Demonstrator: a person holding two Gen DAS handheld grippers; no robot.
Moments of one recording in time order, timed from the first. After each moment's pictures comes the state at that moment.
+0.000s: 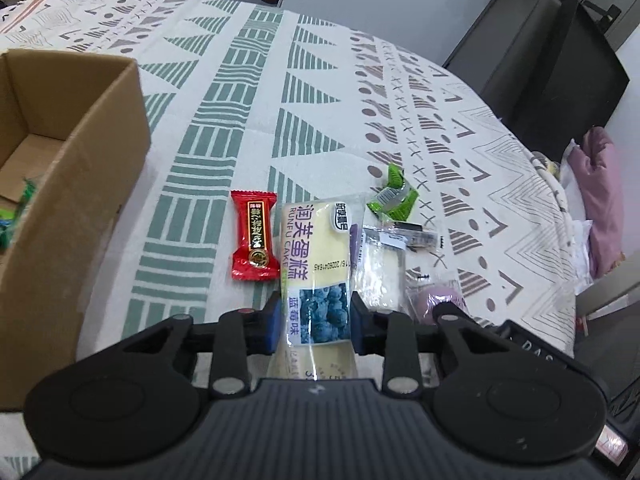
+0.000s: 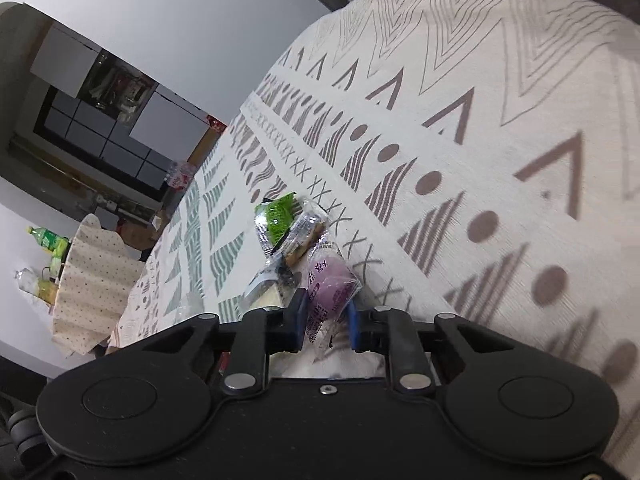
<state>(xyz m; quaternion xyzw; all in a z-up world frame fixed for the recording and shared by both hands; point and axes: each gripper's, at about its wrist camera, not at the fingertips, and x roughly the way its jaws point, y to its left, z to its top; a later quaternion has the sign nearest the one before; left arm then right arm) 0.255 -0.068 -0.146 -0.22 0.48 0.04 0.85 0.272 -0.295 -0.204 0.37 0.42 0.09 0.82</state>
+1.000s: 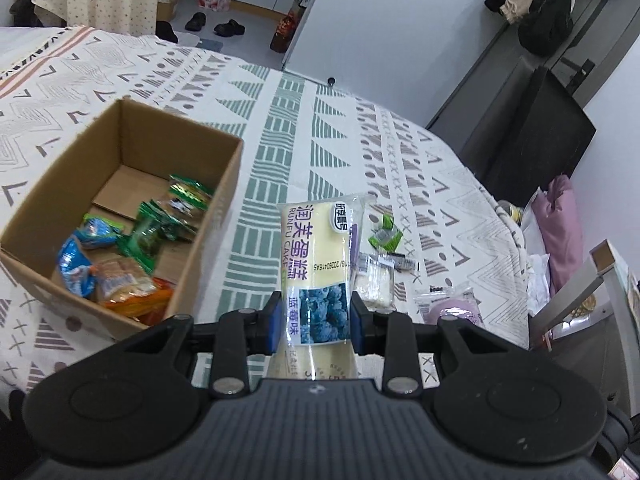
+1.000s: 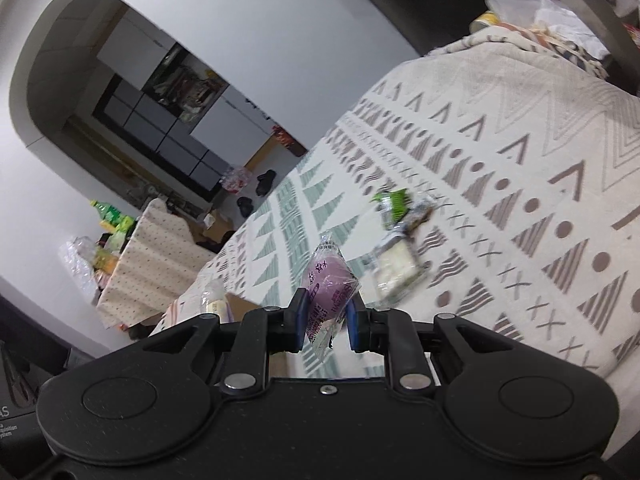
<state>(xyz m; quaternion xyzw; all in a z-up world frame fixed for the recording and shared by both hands) 0.158 -0.018 -0.062 -0.24 0.41 0.05 0.88 0.186 -0.253 -0.102 0.34 0.36 0.15 0.85</state>
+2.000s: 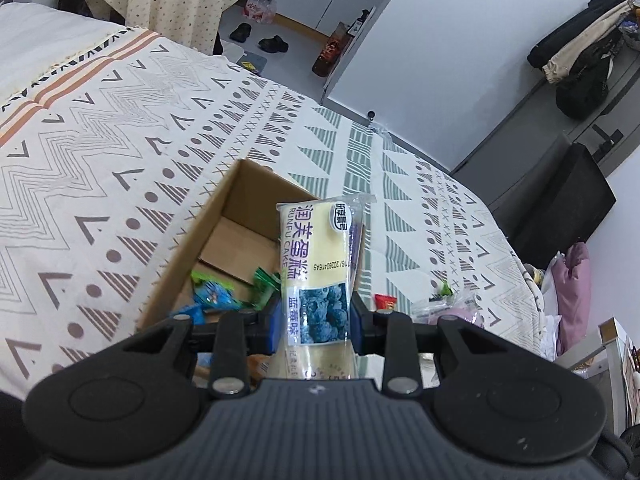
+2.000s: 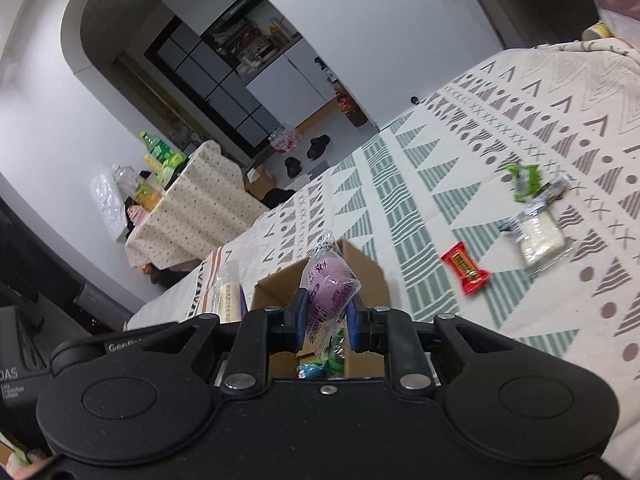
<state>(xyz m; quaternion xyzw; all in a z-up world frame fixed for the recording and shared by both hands) 0.140 0.120 -0.043 -0.29 0.39 0.09 0.87 0.182 -0.122 -0.065 0.28 0.36 0.23 0.86</state>
